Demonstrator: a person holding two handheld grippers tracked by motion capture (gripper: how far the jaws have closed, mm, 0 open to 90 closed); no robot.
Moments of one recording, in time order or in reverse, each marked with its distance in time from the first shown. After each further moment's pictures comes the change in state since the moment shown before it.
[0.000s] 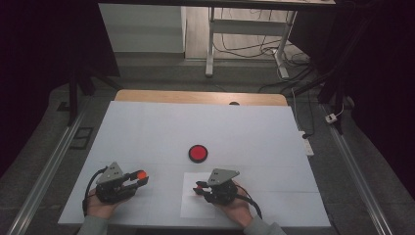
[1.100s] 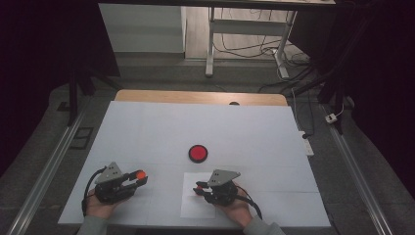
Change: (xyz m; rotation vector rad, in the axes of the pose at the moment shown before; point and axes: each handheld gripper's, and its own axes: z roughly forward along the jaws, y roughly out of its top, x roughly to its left) left arm 0.002 -0.001 -0.001 -0.002 0.002 -0.009; right arm 0.000 -0.004 0.001 -0.017 -0.001 -0.001
